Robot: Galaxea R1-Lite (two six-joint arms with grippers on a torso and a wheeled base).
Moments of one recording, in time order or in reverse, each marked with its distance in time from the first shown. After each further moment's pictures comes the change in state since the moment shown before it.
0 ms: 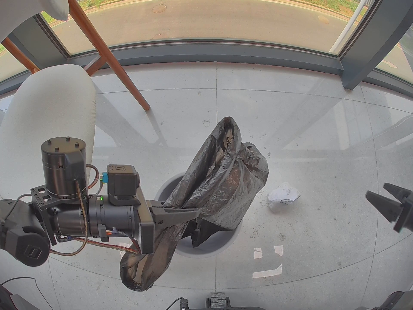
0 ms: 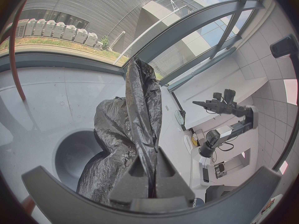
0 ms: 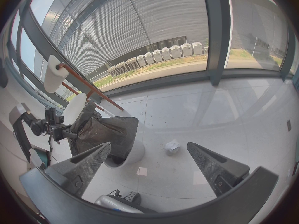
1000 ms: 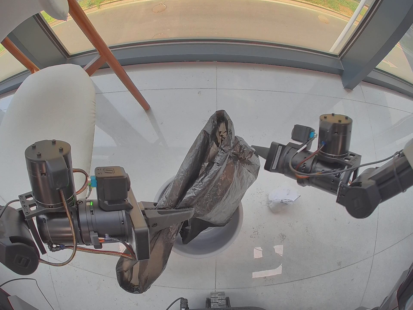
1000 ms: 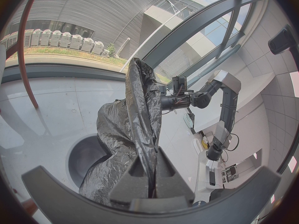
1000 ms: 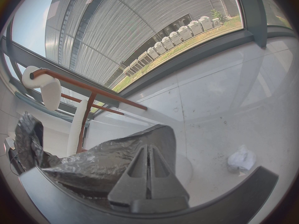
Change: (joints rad) left arm -0.043 -0.068 0.041 0.001 0.100 0.001; right arm 0.288 0.963 -0.491 -0.529 0.040 0.274
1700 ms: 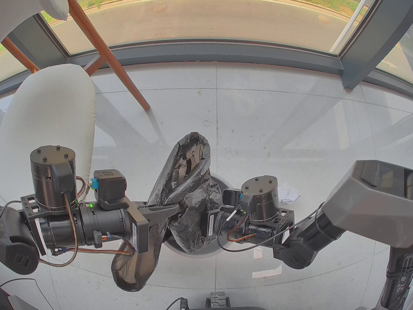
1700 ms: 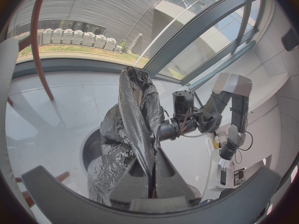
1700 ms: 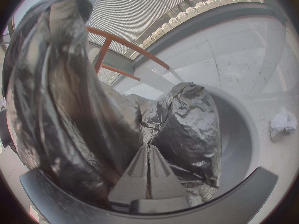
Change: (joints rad) left arm 0.016 0.000 0.004 0.067 0.194 -0.006; right arm 0.239 0.323 -0.023 -0.148 -0.016 0.005
